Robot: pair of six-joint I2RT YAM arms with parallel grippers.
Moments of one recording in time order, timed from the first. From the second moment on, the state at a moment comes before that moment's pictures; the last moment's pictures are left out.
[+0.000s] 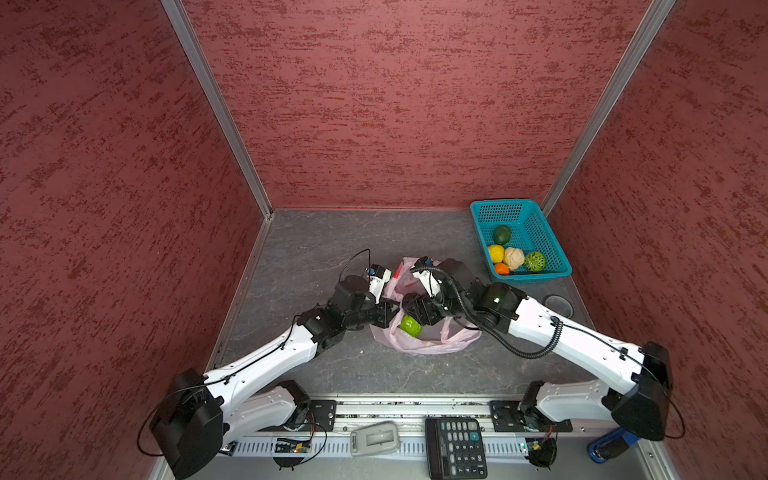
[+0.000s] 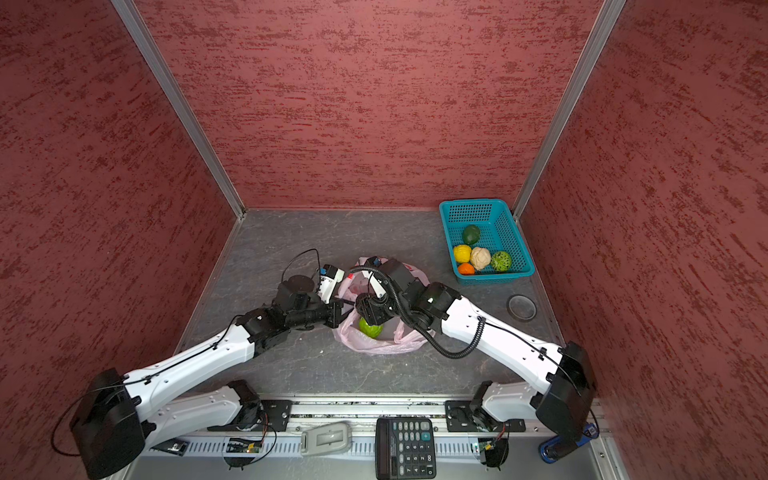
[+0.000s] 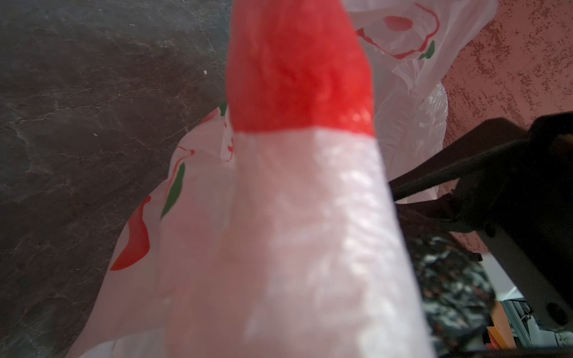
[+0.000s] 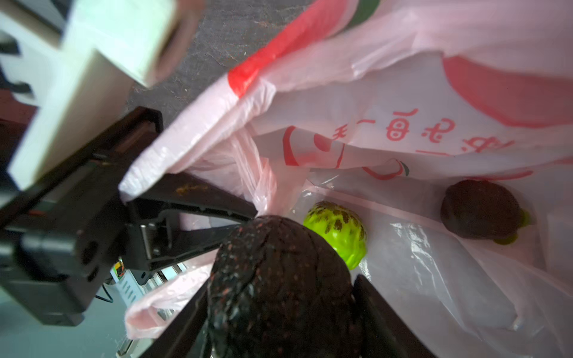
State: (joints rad) left arm -0.71 1.09 0.66 -0.11 0.31 -0.58; right arm 0.88 1.31 1.16 -0.64 -0.11 0.38
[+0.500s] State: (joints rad) left arm -0.71 1.09 0.66 -0.11 0.31 -0.58; right arm 0.48 1.21 1.29 -0.67 -0.04 0.42
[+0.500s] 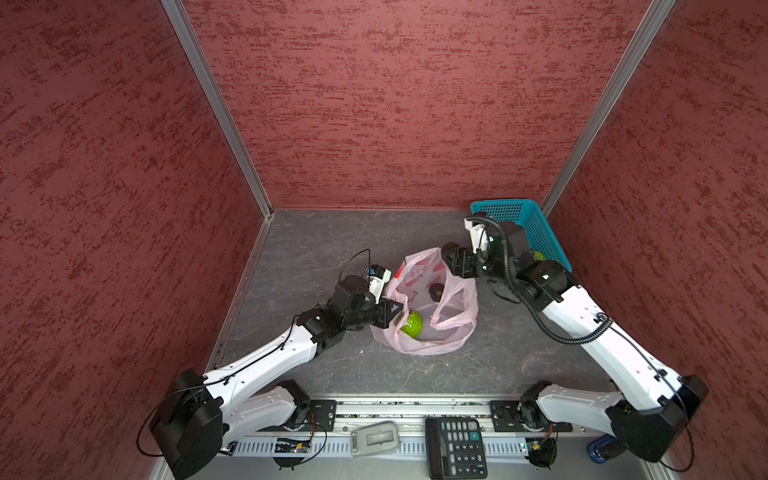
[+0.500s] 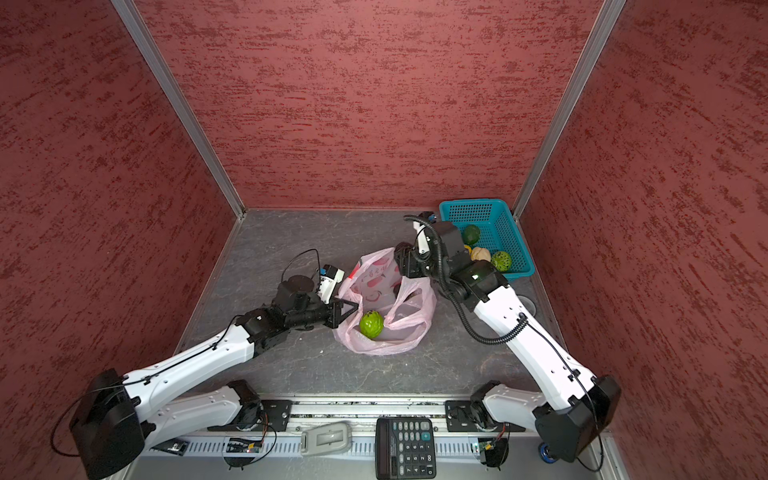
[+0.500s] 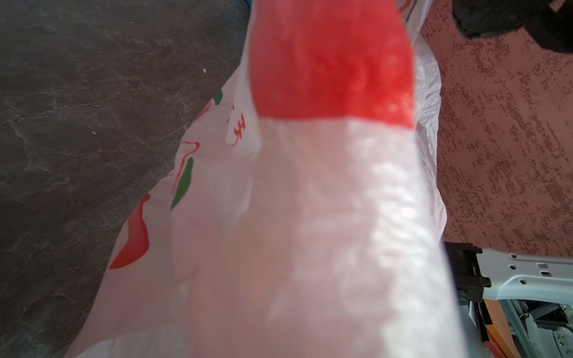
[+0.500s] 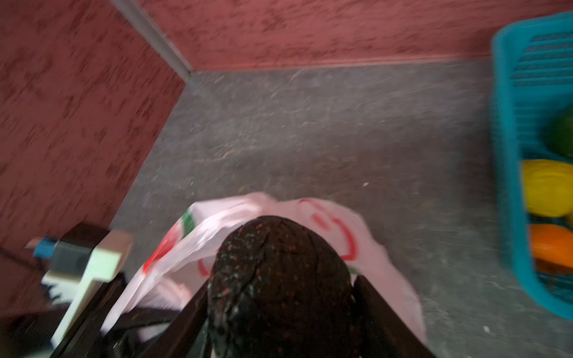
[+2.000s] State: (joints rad) left arm -0.77 1.10 0.68 -0.11 0.25 -0.61; right arm -0.04 1.86 1.54 -0.48 -0.12 0.40
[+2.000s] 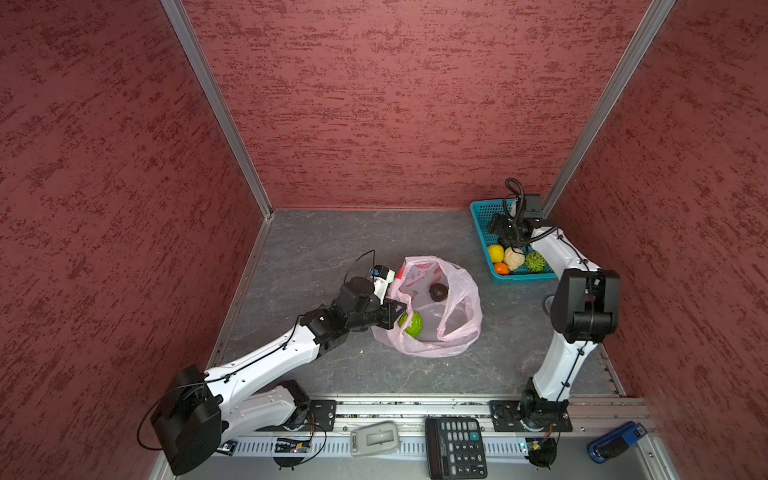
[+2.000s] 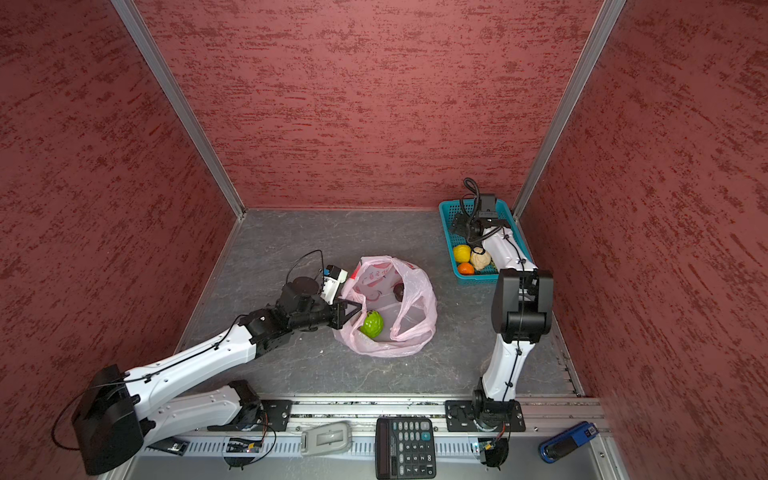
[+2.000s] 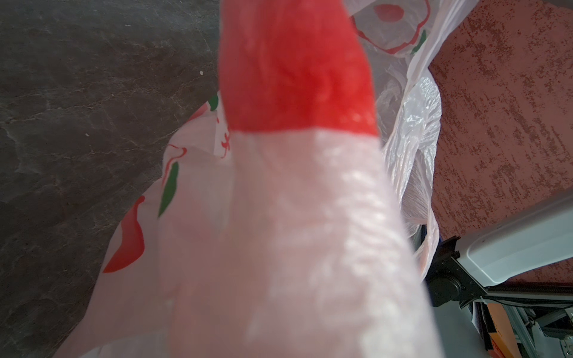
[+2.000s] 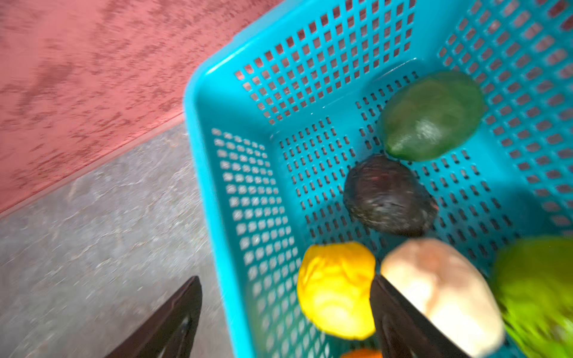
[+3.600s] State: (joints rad) left arm -0.74 1.08 0.70 -0.12 0.33 -0.56; right arm 0.83 1.38 1.03 -0.56 0.01 0.85
